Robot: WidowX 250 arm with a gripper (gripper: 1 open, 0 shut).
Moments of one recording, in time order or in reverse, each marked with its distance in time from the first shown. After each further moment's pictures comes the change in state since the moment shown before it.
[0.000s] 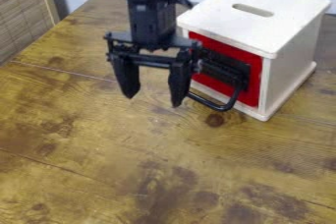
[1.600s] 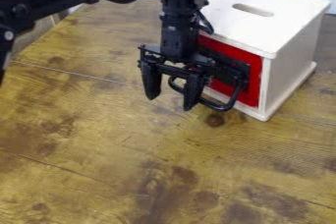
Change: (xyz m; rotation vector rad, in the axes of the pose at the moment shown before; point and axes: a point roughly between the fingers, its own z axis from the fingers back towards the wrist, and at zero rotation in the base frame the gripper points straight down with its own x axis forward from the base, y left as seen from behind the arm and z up) arm 0.061 0.002 -0.050 0.049 0.131 -0.097
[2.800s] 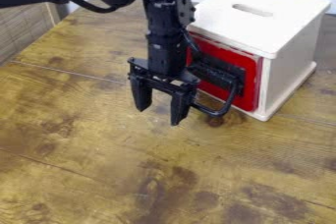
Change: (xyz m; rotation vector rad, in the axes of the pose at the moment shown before) arm -0.010 0.012 -0.015 0.034 -0.075 -0.076
